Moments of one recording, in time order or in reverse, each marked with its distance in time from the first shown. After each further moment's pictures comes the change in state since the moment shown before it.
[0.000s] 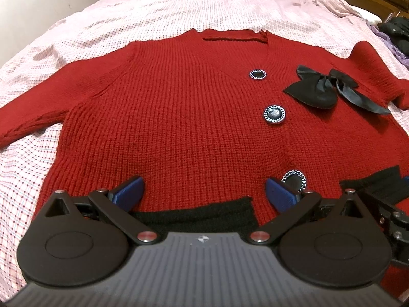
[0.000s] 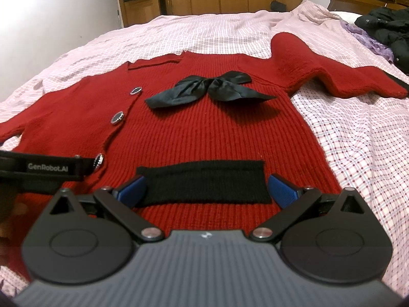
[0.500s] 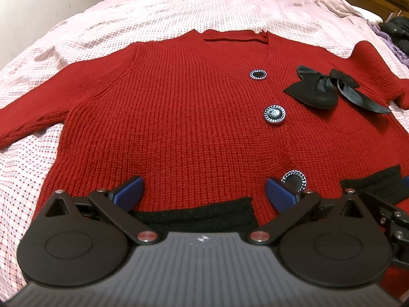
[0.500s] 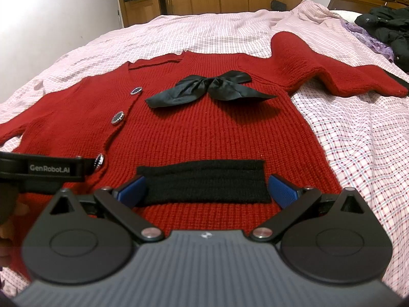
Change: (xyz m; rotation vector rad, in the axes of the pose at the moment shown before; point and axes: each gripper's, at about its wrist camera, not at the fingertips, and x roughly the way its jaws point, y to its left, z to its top) left arm 0.001 -0.004 -0.002 0.002 -0.009 0.014; right arm 0.001 0.000 0.001 0.004 0.004 0.003
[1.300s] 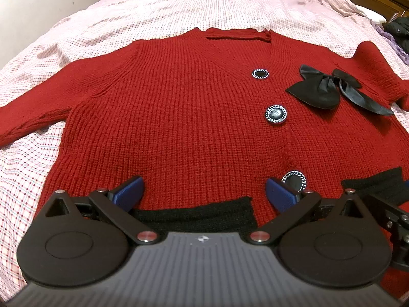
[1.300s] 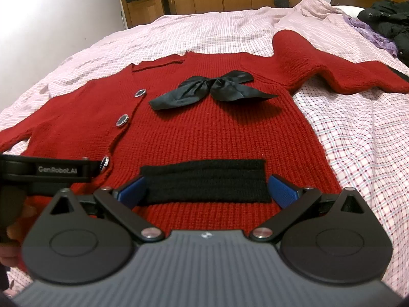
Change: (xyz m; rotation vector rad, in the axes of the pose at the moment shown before) left arm 0.000 -0.001 0.002 -0.010 0.013 0.011; right arm -0.006 -0.004 0.003 0.017 0.011 0.038
